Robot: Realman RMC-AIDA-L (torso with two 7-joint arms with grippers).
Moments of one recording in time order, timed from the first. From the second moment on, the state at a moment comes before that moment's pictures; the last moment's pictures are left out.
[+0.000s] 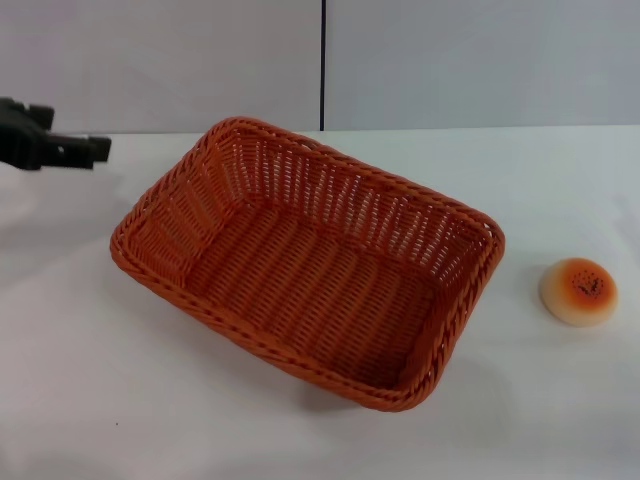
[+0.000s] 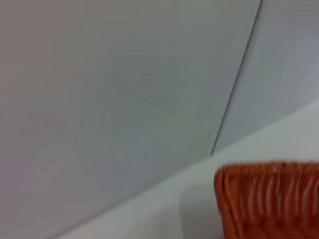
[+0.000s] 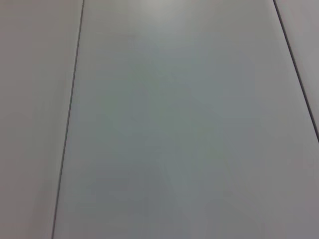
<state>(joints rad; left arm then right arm) -0.31 -2.06 0.86 1.65 2.24 1.59 -2.26 0.27 2.08 -0.37 -0.09 -1.19 -1.88 0.44</state>
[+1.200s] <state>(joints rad) -0.24 -2.07 1.46 1.47 2.37 1.13 -2.48 0.27 2.08 -0.37 -0.09 -1.20 -1.91 0.44</state>
